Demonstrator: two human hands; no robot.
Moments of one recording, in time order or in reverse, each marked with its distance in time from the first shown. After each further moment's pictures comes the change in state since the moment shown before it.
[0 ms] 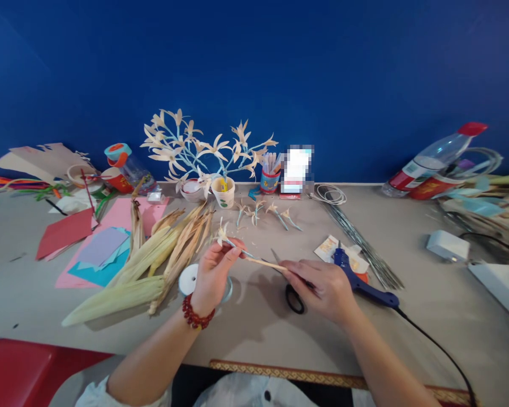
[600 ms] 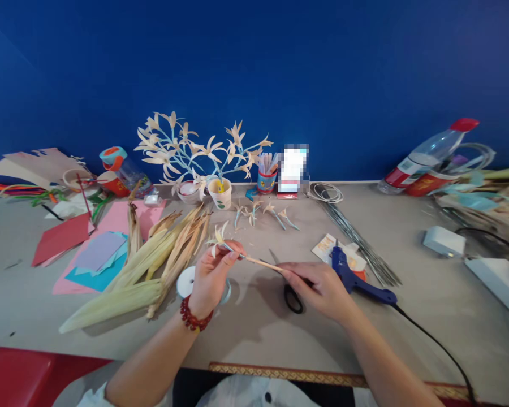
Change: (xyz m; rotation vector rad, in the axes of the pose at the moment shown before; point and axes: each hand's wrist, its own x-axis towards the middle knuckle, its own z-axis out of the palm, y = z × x) left_hand 0.000 0.003 0.002 -0.026 -0.097 0.070; right_hand 0.003 0.000 -0.004 0.245 -0.153 0.141
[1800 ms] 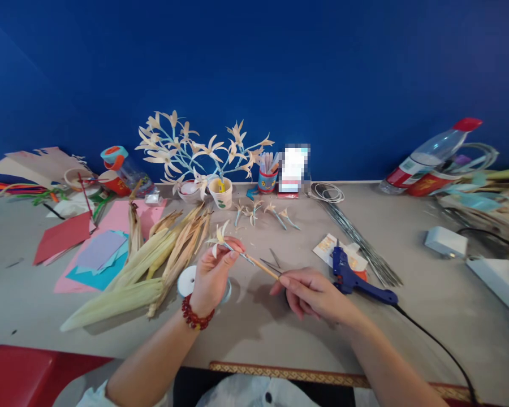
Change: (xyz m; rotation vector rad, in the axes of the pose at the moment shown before) left_hand 0.002 0.002 0.004 -0.038 0.043 0.021; right_hand -0.003 0.004 0.012 0.693 -0.349 0.449
